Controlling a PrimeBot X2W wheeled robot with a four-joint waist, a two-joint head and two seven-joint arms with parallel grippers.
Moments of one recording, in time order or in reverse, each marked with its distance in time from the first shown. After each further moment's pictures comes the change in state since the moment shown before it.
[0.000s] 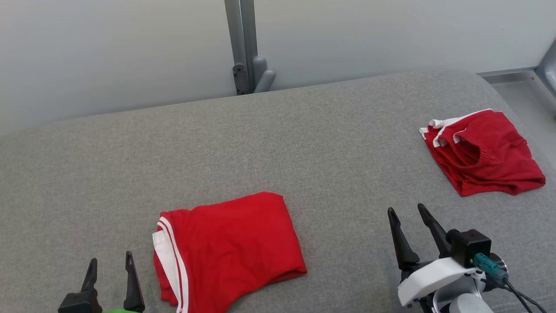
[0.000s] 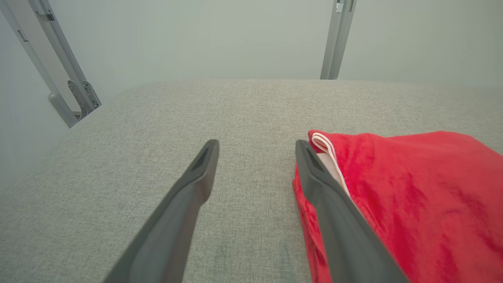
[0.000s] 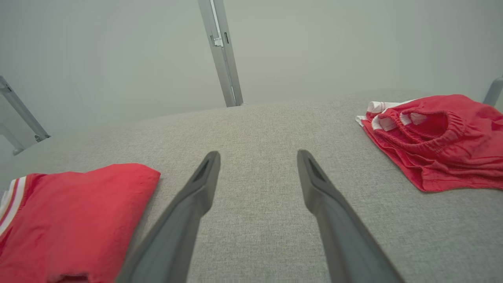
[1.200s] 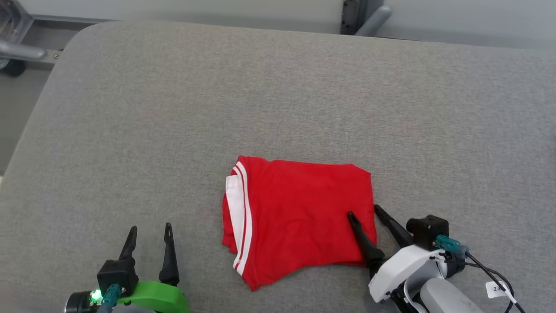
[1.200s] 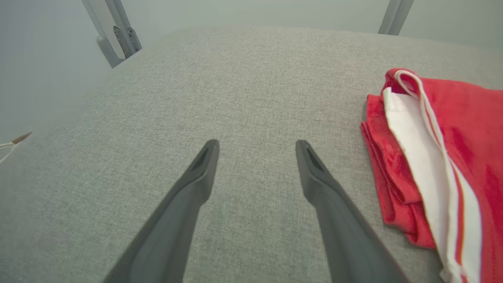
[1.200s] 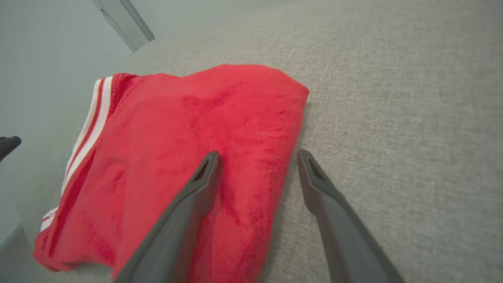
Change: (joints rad) left arm -0.113 0.000 -0.165 0.048 -0.035 0.022 0.000; right arm -0.164 -0.078 0.304 0.166 0.244 0.000 0.000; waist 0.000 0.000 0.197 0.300
